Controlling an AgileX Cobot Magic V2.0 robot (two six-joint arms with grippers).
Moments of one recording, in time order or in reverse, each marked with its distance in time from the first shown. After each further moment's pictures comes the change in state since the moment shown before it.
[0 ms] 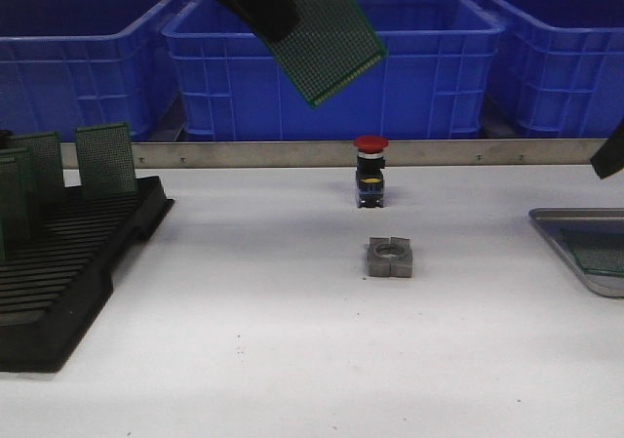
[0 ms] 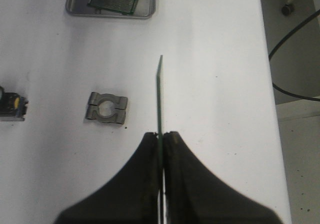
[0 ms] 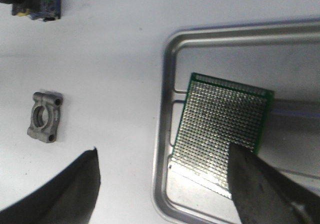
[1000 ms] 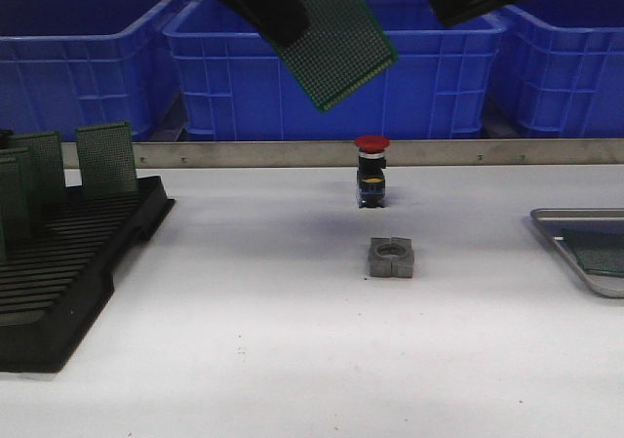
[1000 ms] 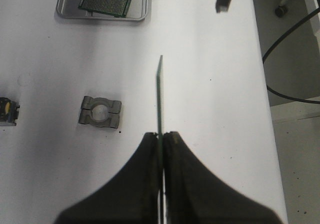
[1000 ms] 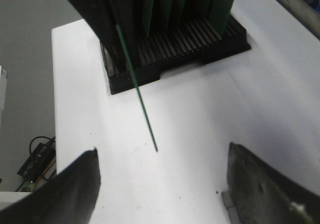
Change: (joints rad) left arm -0.010 0.002 0.004 -0.010 -0.002 0.000; right arm 0.381 -0.256 -0.057 0.191 0.272 -0.652
